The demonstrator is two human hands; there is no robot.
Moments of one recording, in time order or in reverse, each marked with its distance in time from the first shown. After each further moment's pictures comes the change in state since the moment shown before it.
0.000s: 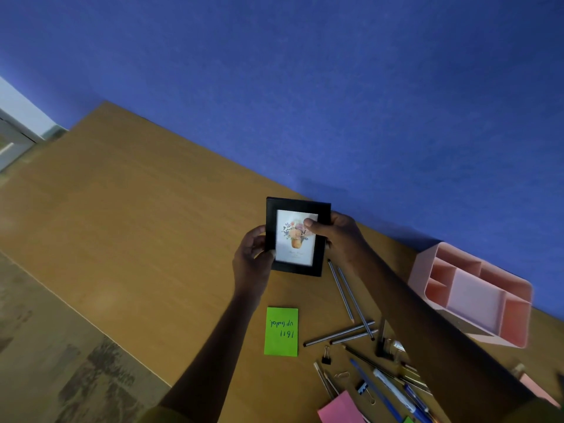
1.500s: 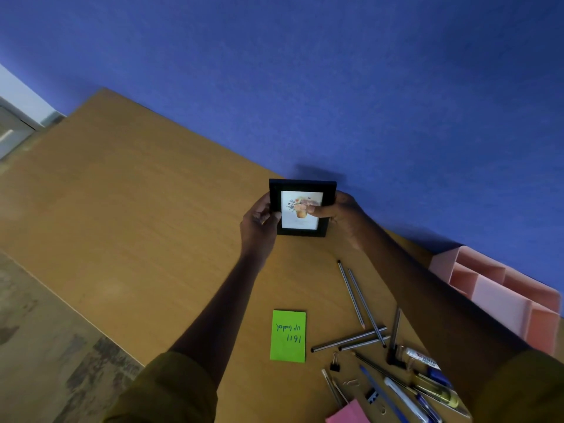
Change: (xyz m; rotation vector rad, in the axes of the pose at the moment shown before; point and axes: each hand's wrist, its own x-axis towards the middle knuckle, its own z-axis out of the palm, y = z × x) left_hand 0.078 0.015 0.017 0.073 -0.079 0.097; right_hand 0.064 -0.016 -0.002 -0.126 -0.127 0.011
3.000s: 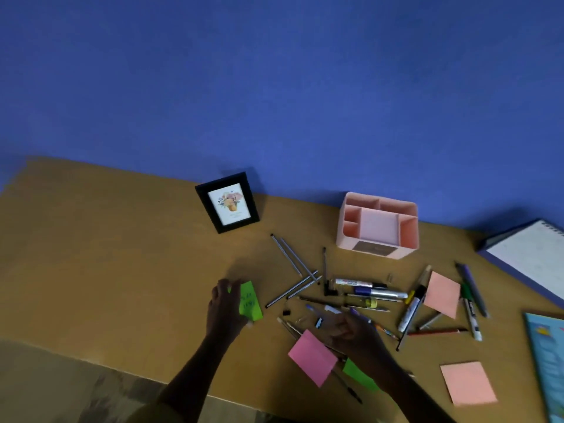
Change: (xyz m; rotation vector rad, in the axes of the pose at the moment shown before) left_hand -0.208 -0.054 -0.031 1.126 -0.491 0.085; right_hand -0.378 0.192 -0.010 -0.304 0.392 0.236
